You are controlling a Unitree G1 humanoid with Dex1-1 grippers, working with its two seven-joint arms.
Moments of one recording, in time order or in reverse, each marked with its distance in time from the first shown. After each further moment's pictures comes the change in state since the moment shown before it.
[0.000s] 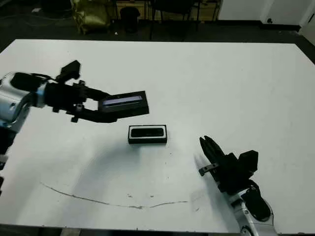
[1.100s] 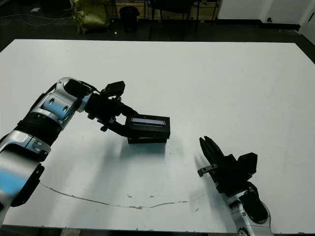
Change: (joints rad) left arm -0.099 -0.206 -0.081 0.291 0.171 -0.188 -0.049; right arm 0.009 0.023 0.001 0.004 -0.020 -0.030 -0.018
